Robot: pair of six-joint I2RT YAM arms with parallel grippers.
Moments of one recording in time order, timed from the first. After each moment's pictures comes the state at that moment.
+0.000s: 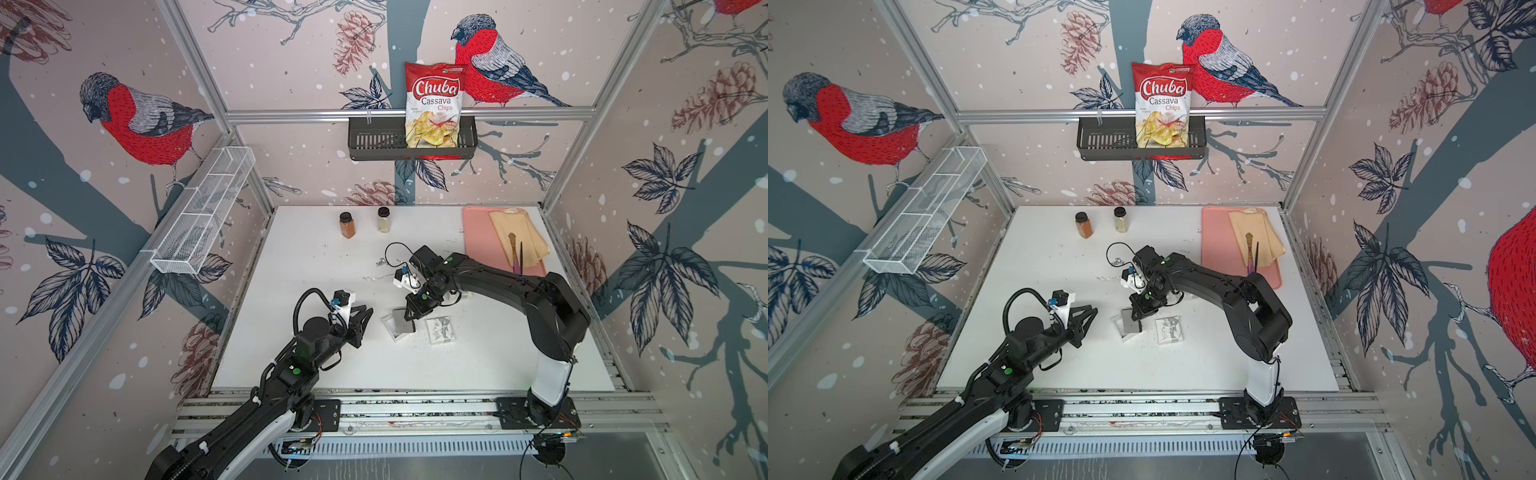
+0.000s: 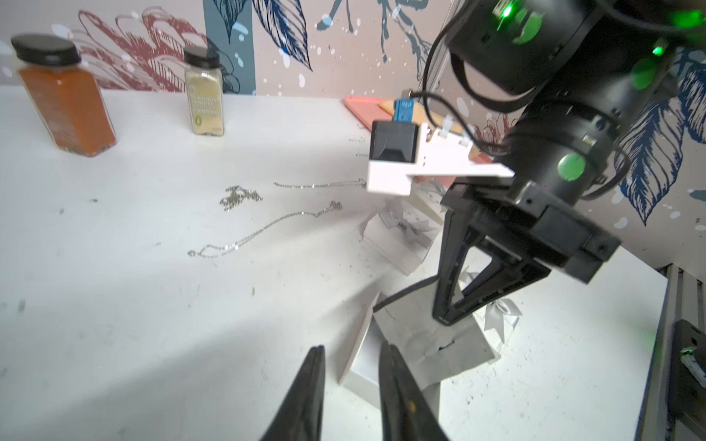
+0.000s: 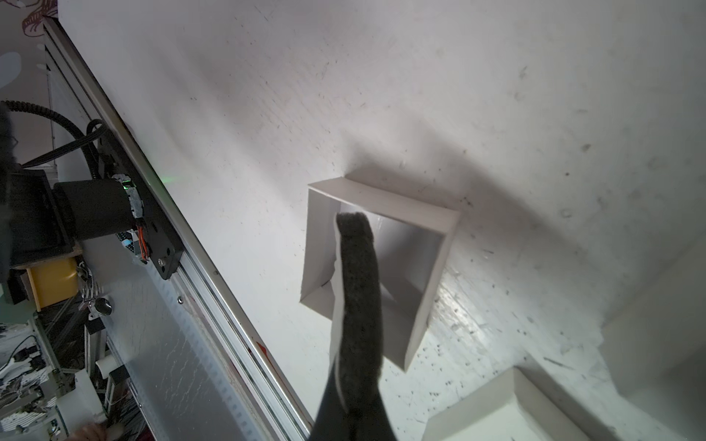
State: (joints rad) left arm -0.56 0.61 0.09 0.24 0.15 -0.26; right arm 0.81 1.88 1.35 -0.79 -0.54 0.11
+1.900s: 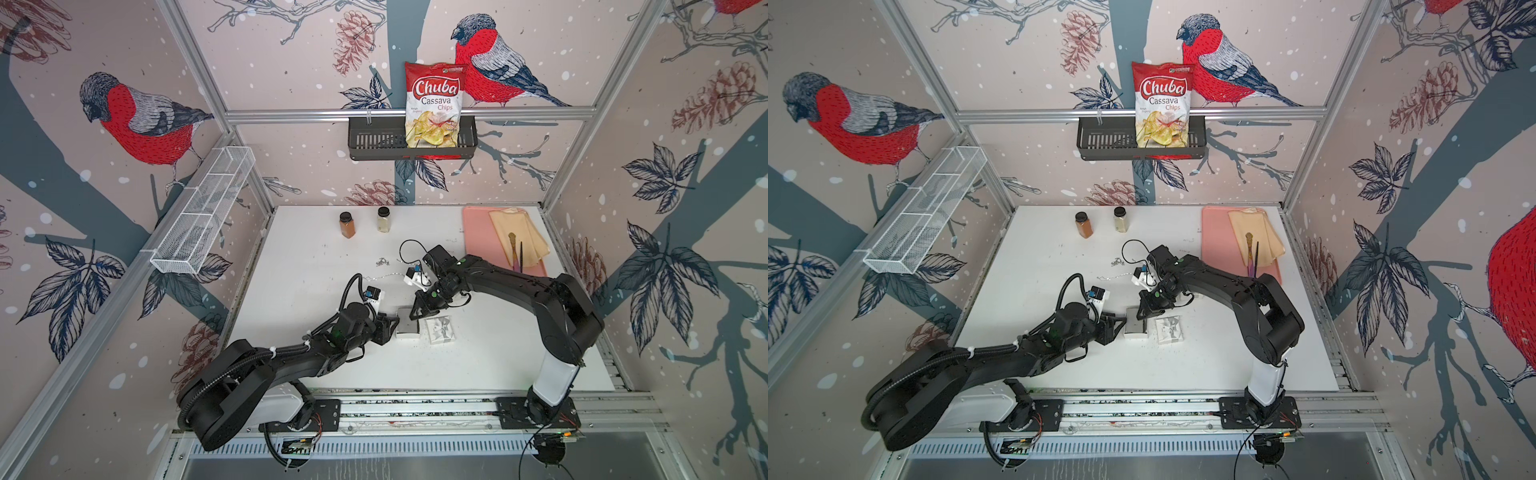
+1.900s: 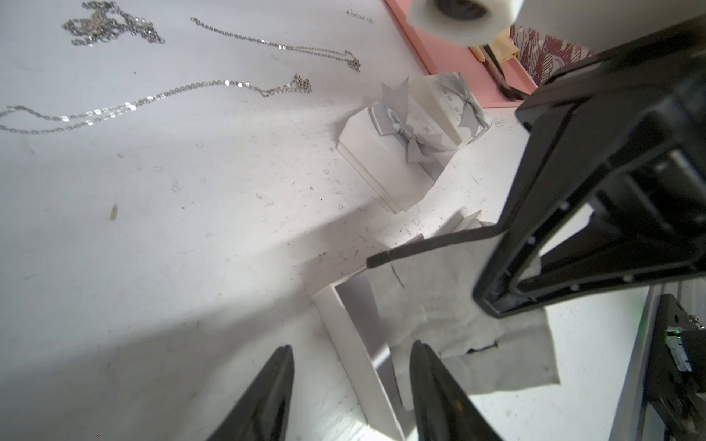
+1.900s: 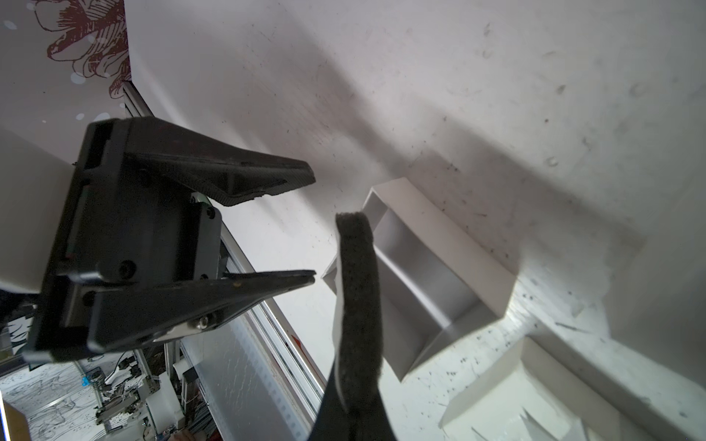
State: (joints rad) left arm -0.72 1.25 0.27 0.45 0.13 -0.44; right arm 0.73 1.81 1.22 -0.71 -0.68 0.22
